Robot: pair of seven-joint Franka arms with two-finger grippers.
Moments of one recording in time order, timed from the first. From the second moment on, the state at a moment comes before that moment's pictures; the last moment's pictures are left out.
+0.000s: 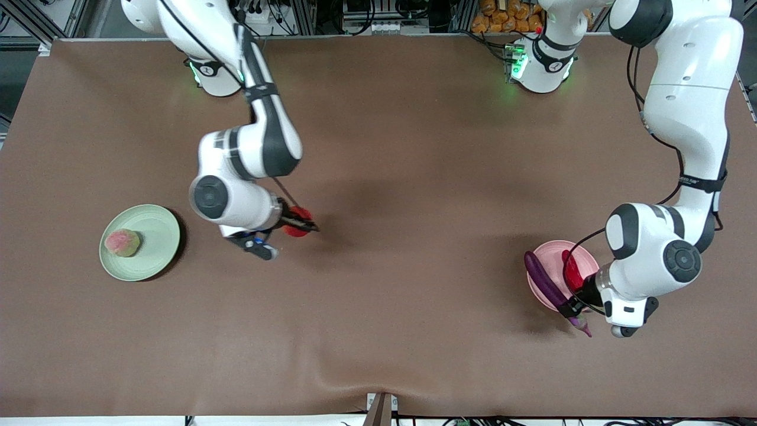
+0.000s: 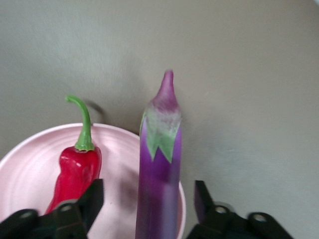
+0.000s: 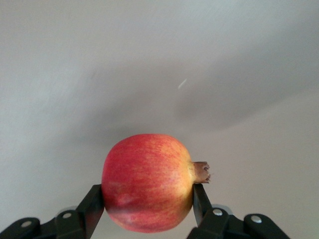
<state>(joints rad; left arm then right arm) 0.12 0.75 -0.22 -1.44 0.06 2.30 -0.72 0.96 0.55 -0.72 -1.69 0.57 1.89 0.49</state>
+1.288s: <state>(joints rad) 0.21 0.31 -0.22 -1.45 0.06 1.93 -0.26 0.34 0.69 -0.65 -1.70 0.53 2.00 -0.41</state>
